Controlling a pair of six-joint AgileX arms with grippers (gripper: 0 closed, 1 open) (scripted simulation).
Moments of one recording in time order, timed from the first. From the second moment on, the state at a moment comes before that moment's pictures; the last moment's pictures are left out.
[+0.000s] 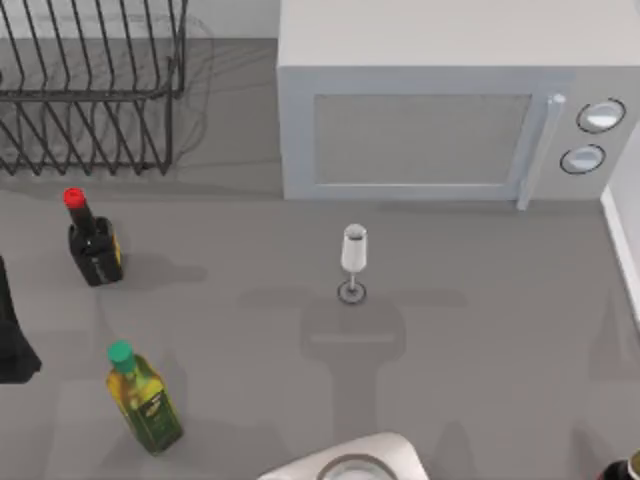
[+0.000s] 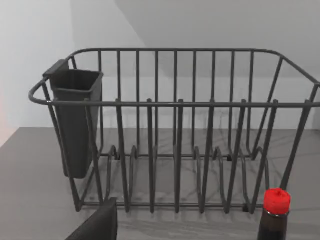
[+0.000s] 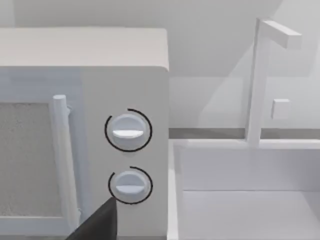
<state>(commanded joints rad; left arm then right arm) 0.00 0.00 0.00 0.00 0.00 0.00 0.00 0.00 0.00 0.00 0.00 0.00</state>
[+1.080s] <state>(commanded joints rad) 0.00 0.00 0.00 0.00 0.00 0.00 0.00 0.03 0.03 -0.02 0.00 0.00</state>
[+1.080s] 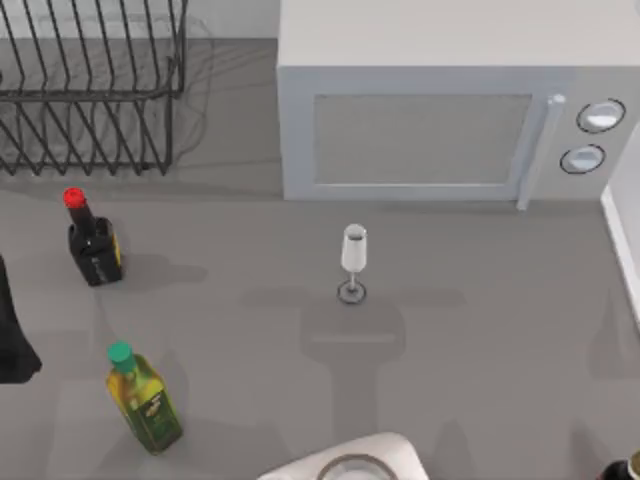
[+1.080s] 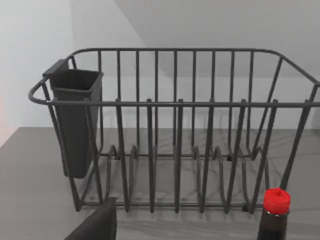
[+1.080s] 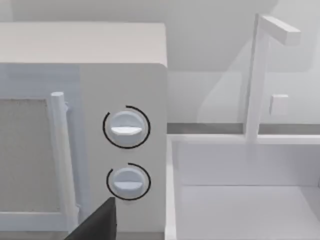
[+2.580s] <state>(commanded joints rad) 0.00 0.00 0.00 0.00 0.00 0.00 -0.25 2.18 1.79 -1.11 0.00 -0.23</state>
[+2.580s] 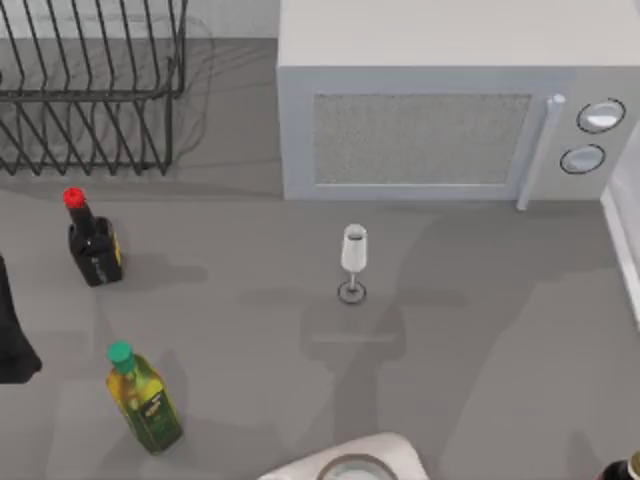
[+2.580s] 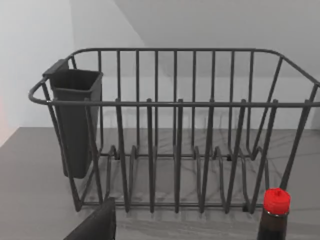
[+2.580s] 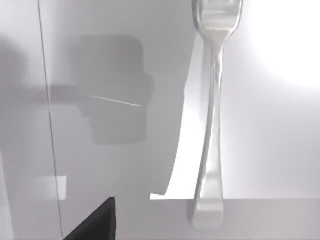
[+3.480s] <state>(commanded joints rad) 0.00 0.00 0.00 0.00 0.00 0.00 -0.26 2.39 1.76 -0.94 0.01 -0.24</state>
